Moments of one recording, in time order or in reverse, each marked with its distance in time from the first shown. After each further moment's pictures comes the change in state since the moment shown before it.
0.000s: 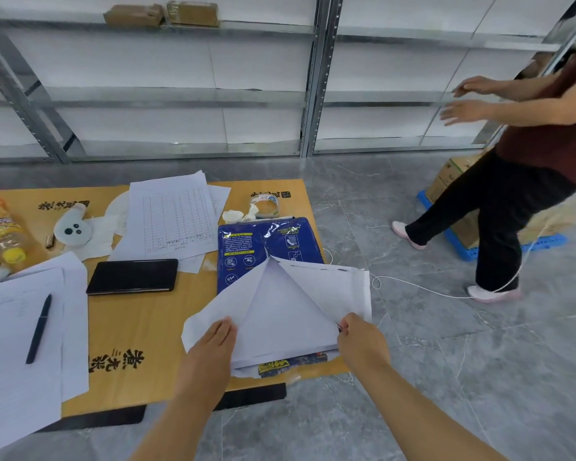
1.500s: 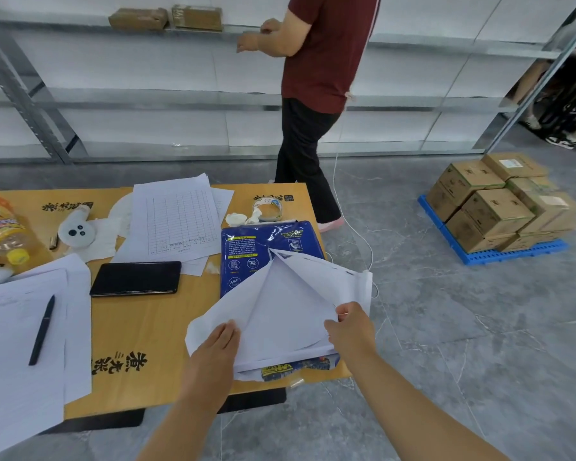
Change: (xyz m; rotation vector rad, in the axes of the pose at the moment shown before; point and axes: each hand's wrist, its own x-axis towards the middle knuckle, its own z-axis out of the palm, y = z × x) left_hand 0.006 -0.008 0.016 0.063 0.198 0.065; right_hand 0.005 -0.034 -0.001 0.545 0.047 0.161
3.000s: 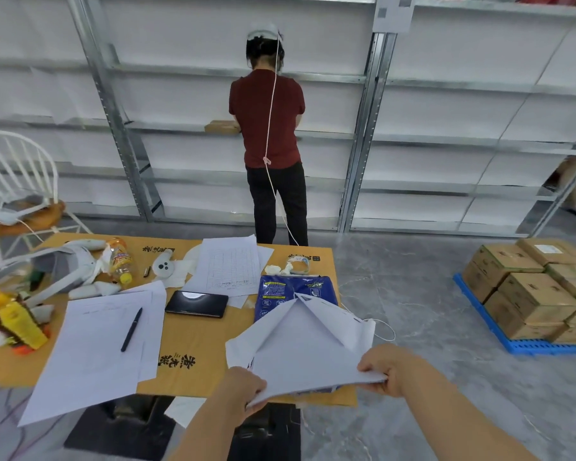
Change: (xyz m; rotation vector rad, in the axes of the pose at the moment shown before) left_hand -0.071 0.069 -0.117 -1.467 -0.231 -1.040; right_hand -0.082 -0.030 -0.121 0.213 -0.439 0.244
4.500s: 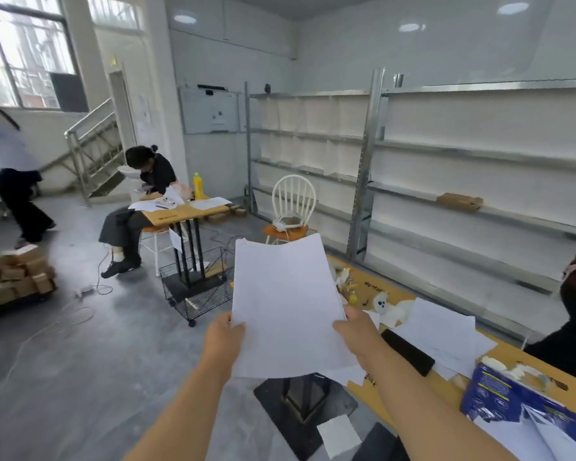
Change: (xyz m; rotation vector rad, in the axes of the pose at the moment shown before) left_hand -0.236 -0.096 -0.322 -0.340 0.917 0.509; right_hand -0.213 -0.018 0.356 -0.539 -0.604 -0.863
